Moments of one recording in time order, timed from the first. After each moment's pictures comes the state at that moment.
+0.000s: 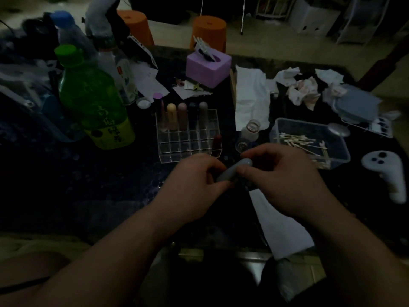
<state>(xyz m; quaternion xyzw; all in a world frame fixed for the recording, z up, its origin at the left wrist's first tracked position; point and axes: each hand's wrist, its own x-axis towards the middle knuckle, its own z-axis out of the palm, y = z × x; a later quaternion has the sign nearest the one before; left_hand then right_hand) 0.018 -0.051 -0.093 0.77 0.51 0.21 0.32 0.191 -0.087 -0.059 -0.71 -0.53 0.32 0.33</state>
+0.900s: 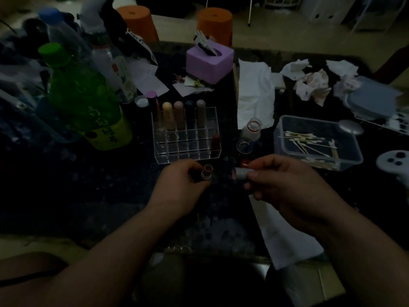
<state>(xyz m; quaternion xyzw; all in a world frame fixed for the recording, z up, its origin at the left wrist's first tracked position) 0.016 -0.032 -0.140 0.67 0.62 0.19 0.36 0.215 -0.080 -0.080 -0.64 -0.31 0.59 0.40</state>
